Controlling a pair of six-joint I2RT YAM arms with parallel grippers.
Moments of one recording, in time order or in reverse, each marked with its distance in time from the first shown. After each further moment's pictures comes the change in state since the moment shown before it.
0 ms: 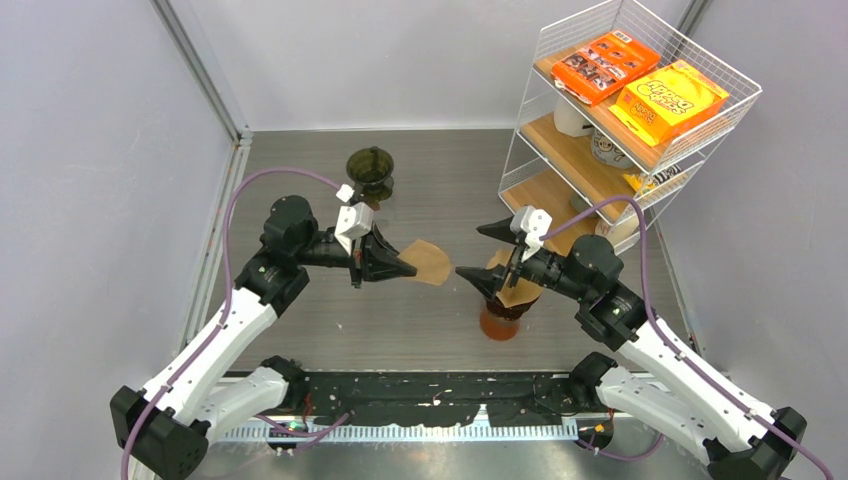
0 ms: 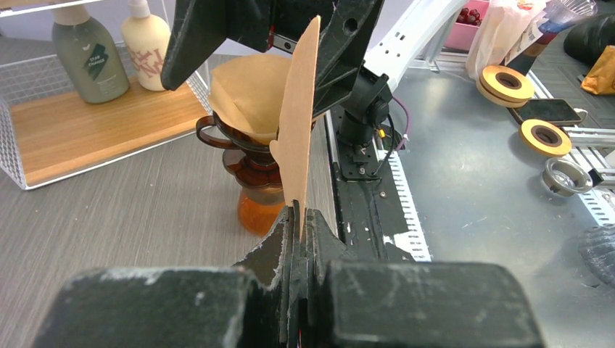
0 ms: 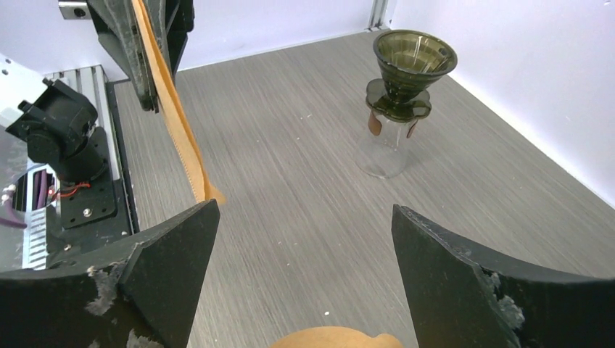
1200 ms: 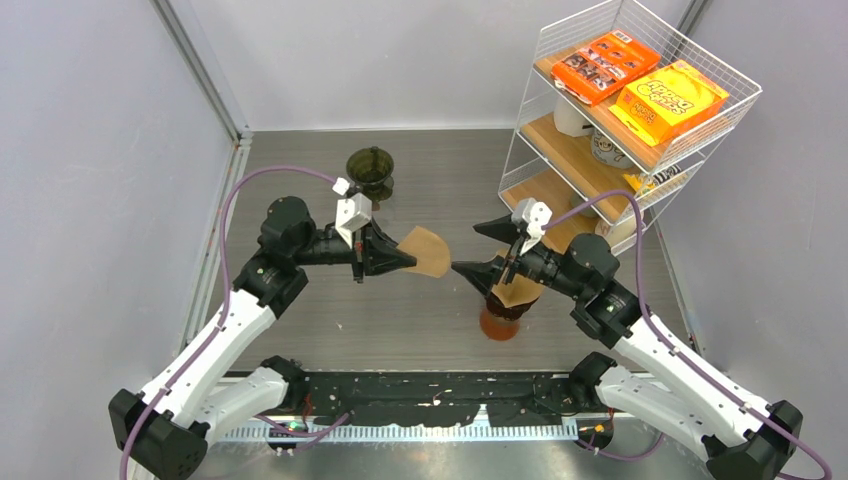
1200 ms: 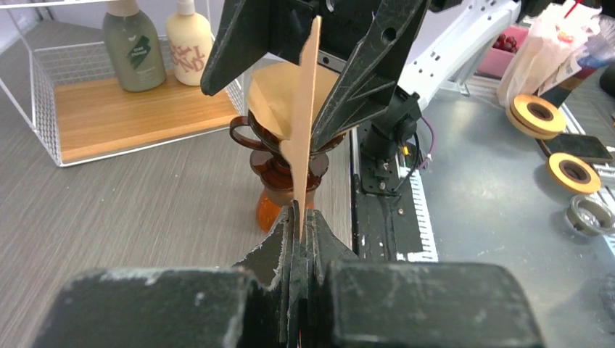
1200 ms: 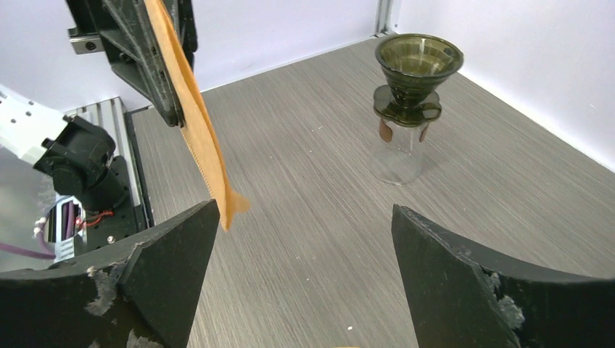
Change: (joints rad) left arm 0.000 -0.012 0.000 0.009 -0.106 -0.058; right arm -0.001 0.035 -0.015 0.093 0.007 0.113
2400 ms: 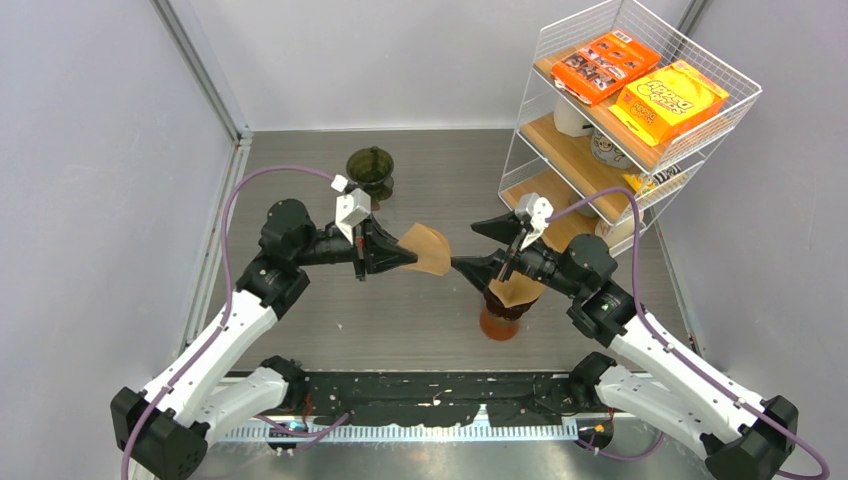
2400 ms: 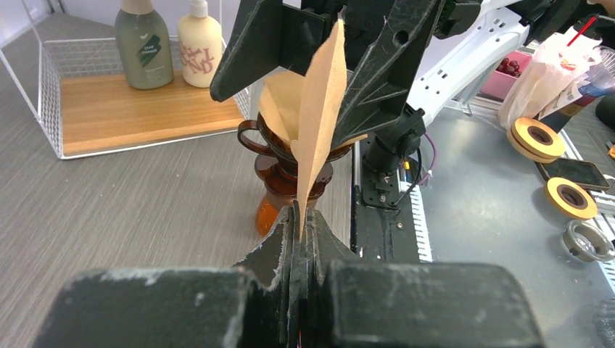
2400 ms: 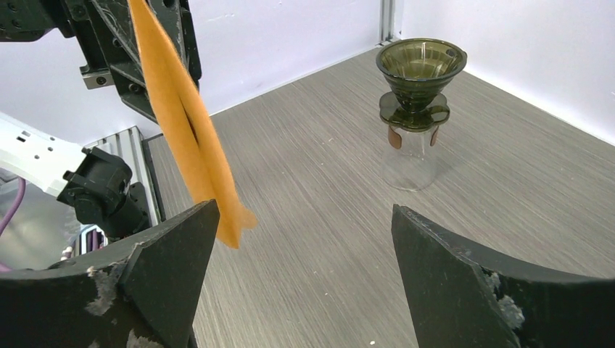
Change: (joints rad) left arm 0.000 0.000 -0.030 0.083 -0.053 -0.098; right arm -0.002 0.014 -0.030 0.088 0.032 0.117
